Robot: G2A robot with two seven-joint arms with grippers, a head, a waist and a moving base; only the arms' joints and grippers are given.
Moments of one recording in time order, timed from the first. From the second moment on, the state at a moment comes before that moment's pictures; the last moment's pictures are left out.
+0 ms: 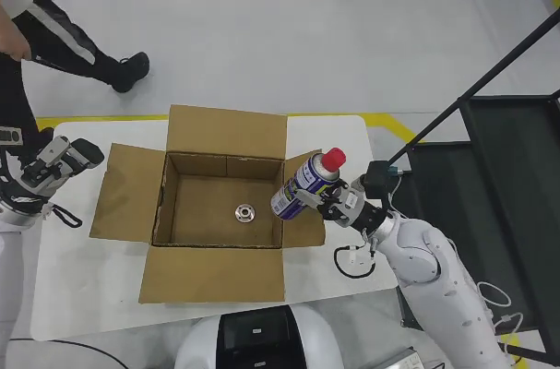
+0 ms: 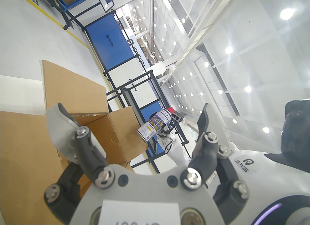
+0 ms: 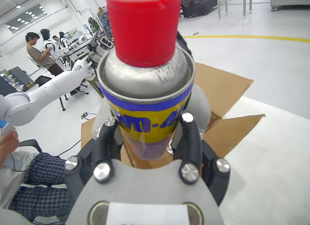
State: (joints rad) left arm 1.20 -0.94 -1.65 -1.37 -0.60 -0.54 -1.03; right arm -1.53 -1.13 1.41 -1.90 -0.64 -0.64 0.21
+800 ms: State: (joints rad) left arm 1.20 -0.94 -1.65 -1.37 -0.60 -0.54 -1.03; right arm -1.51 -1.13 1.36 -1.93 -0.65 -0.60 0.30
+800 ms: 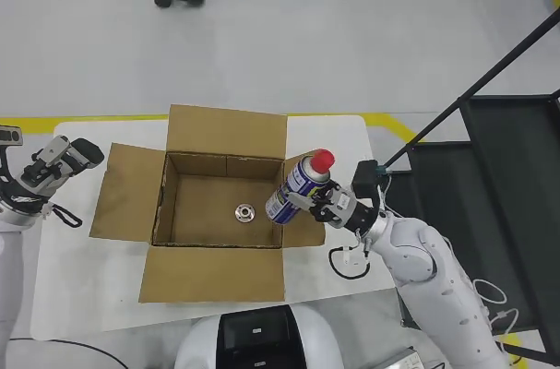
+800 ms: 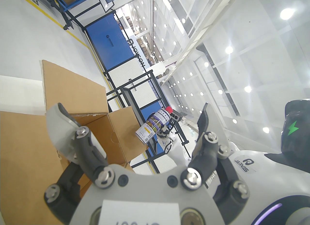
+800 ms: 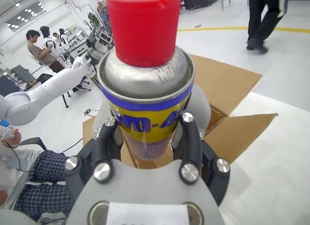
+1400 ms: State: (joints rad) left arm 1.20 -0.94 -1.65 -1.37 -0.60 -0.54 -1.03; right arm -0.90 -1.26 0.84 -1.51 -0.40 -0.15 0.74
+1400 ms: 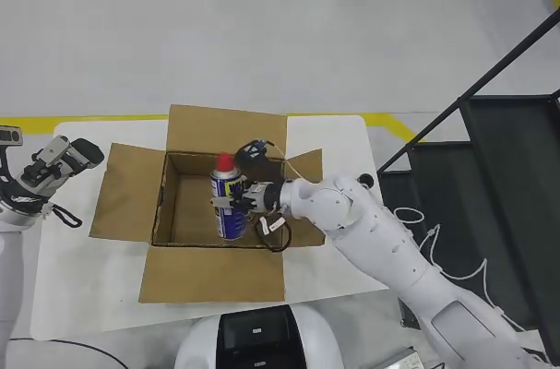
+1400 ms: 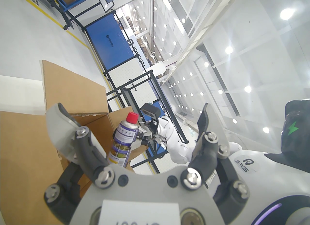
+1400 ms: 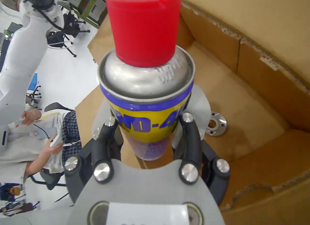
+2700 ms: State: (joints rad) left arm 1.20 -0.94 -1.65 -1.37 -0.60 -0.54 -1.03; right arm -0.59 -1.44 0.62 -1.01 -0.24 -0.10 0.92
